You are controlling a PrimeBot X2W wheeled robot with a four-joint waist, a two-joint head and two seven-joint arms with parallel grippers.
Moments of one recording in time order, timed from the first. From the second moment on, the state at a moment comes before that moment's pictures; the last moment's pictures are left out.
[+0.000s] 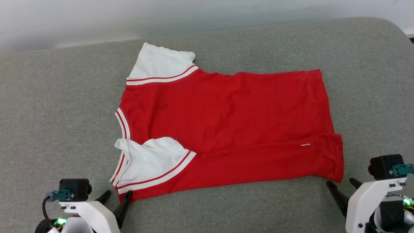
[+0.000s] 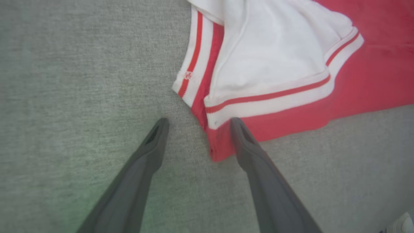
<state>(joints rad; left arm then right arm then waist) -0.15 0.78 -0.72 -0.01 -1.10 0.34 0.09 0.03 -0.18 -0.06 -0.16 0.31 0.13 0.73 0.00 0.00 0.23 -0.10</state>
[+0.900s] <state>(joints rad) -0.21 0.72 -0.76 -0.02 -1.06 0.19 0.04 -0.02 -0.22 -0.11 -0.11 0.24 0.13 0.76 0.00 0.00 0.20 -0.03</state>
